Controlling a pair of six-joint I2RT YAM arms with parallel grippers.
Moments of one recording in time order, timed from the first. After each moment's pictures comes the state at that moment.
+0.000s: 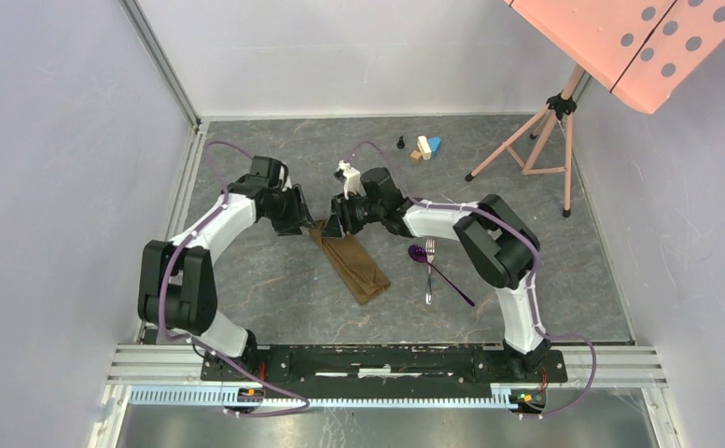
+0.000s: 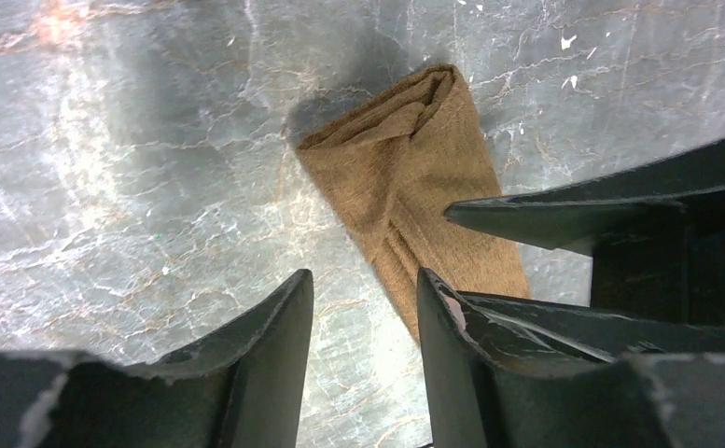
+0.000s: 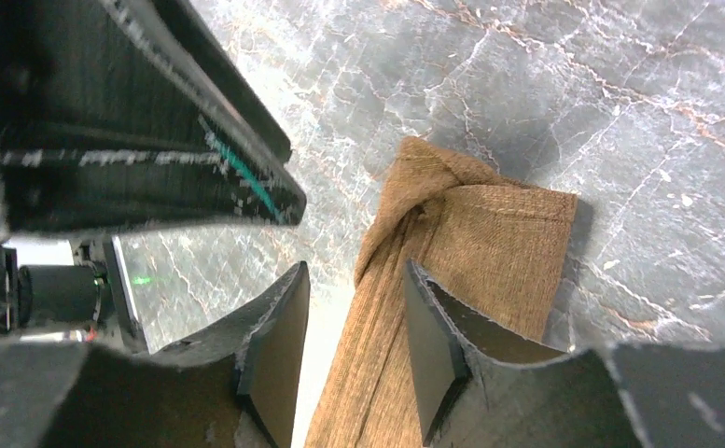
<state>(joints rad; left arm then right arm) -0.21 1.58 1.06 -0.58 0.23 -0.47 0.74 2.11 1.30 0.29 -0.55 0.42</state>
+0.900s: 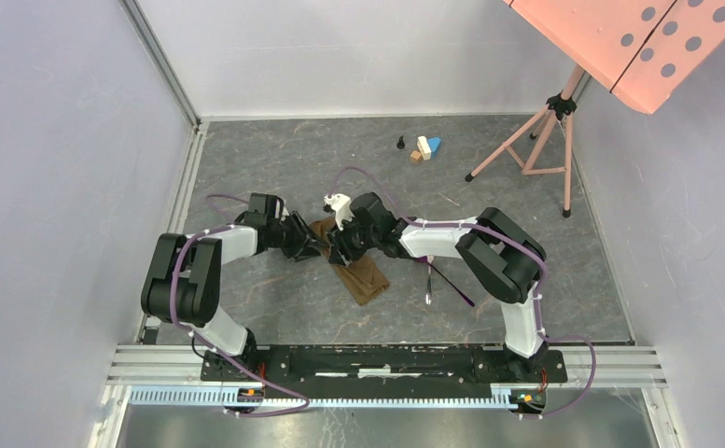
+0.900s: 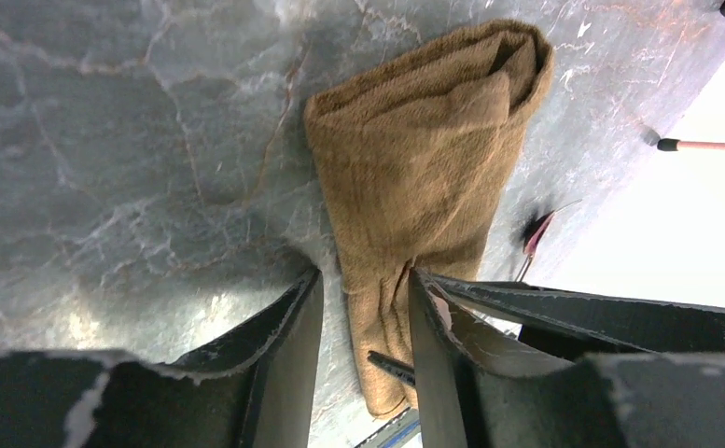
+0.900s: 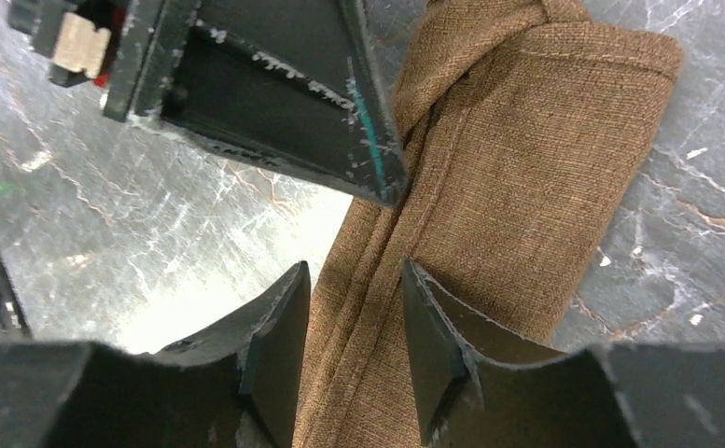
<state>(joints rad) -0.14 1.61 0.68 -0.08 0.52 -0.81 0.85 2.00 1.16 0.16 -0.36 0.16</state>
